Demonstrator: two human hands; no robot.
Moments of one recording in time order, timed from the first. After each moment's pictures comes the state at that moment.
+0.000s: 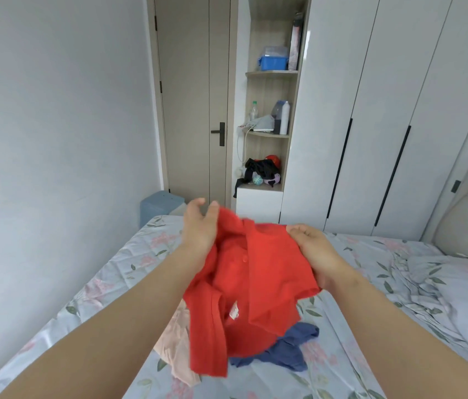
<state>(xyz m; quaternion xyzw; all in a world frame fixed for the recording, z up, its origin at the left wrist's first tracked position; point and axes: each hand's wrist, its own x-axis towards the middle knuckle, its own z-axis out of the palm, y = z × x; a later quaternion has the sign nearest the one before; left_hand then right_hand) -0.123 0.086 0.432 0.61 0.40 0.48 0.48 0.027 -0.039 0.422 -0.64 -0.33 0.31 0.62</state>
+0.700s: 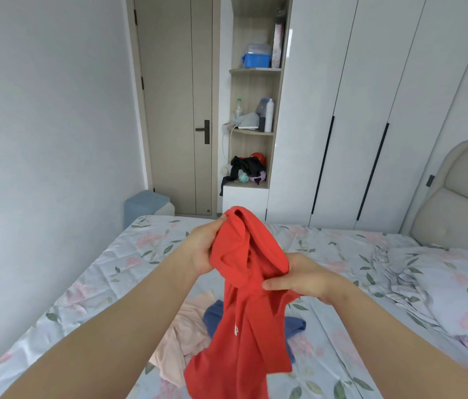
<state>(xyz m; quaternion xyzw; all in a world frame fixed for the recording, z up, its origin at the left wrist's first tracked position) -0.104 0.074 0.423 0.42 0.30 0.23 0.82 0.031 -0.074 0.406 -0.69 -0.50 0.35 0.38</state>
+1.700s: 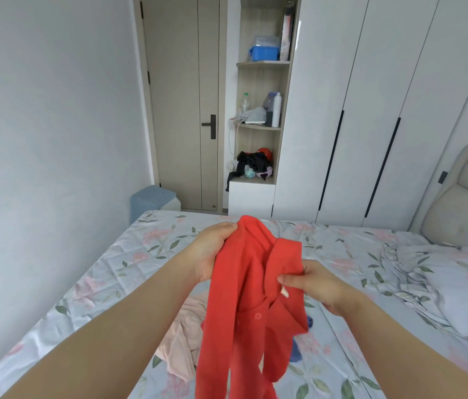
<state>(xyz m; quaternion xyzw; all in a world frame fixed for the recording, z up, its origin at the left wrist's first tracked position) -0.119 0.064 0.420 0.48 0.26 0.25 0.80 0.037 -0.070 0.378 -0.68 -0.42 0.38 0.46</state>
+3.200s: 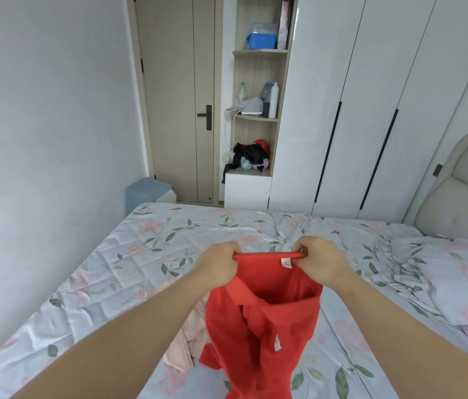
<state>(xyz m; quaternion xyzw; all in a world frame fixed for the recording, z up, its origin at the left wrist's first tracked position) -0.107 0.072 0.365 0.89 0.36 0.15 0.24 0.052 -0.059 0.390 -0.86 -0.44 0.09 0.26</state>
